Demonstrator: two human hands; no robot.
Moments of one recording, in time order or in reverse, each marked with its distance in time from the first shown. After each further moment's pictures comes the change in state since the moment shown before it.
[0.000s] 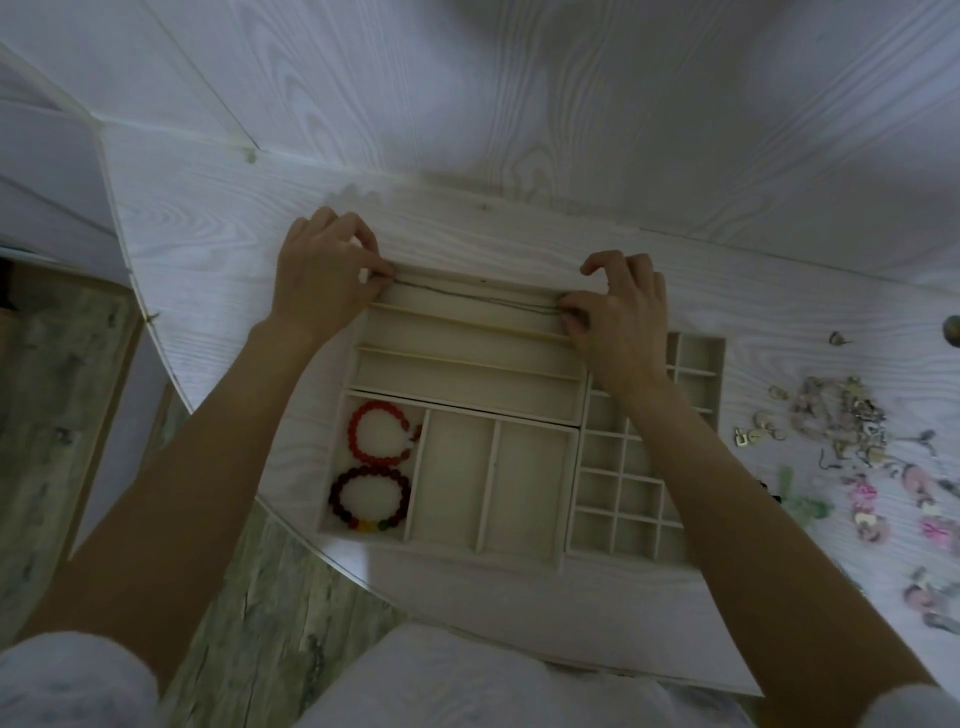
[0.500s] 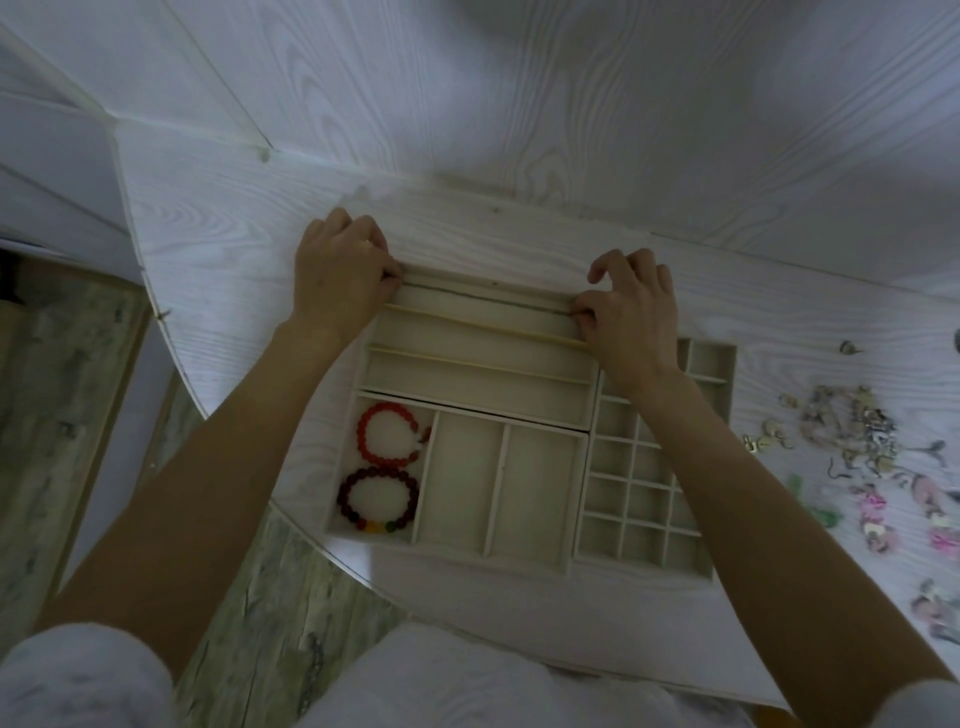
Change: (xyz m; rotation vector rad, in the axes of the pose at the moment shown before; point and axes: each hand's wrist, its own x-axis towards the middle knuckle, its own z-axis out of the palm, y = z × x) left_hand 0.002 0.009 -0.003 0.065 -0.065 -0.043; right_hand 0.011 0.004 0.004 -0.099 -0.058 -0.082
